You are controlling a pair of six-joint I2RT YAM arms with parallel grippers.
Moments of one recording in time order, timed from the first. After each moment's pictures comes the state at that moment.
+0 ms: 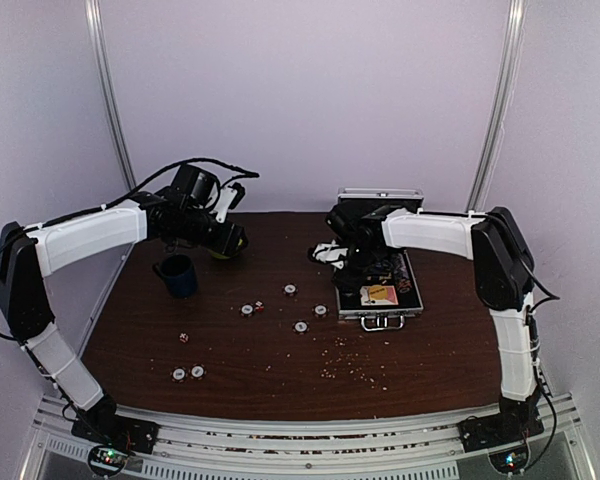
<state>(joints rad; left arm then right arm) -0.56 1.64 1.35 -0.47 0.02 -0.03 0.68 2.16 1.74 -0.76 0.12 -0.46</state>
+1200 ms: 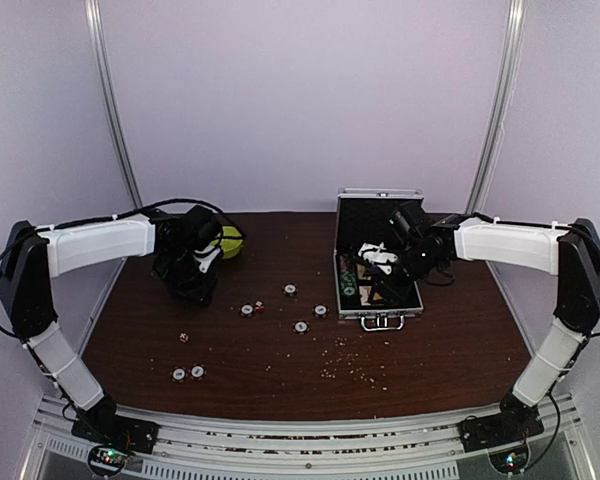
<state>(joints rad) -0.58 1.66 1.25 -0.90 -0.17 -0.16 0.57 1.68 1.22 -0.61 -0.21 -0.43</state>
